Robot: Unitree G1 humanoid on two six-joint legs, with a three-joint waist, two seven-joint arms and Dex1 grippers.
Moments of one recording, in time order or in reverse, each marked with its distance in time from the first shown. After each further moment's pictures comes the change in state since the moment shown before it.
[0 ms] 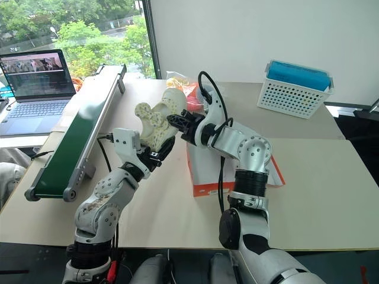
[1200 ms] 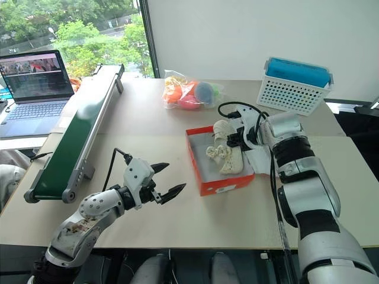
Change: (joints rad) left arm 0.175 0.317 -0.167 -0.158 0.058 -0.009 -0.331; right arm -0.263 -0.613 0.756 0.682 -0.710 -0.253 0.751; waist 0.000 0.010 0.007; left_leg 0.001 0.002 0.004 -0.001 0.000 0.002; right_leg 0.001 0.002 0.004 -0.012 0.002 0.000
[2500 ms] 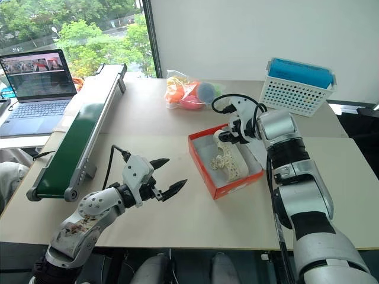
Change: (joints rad) left arm -0.014 -0.007 0.015 -0.016 0.008 0.006 0.004; right arm 0.064 0.036 -0.106 -0.214 -0.173 -0.067 0.018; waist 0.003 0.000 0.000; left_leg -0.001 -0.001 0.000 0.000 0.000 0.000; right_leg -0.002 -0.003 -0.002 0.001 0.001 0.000
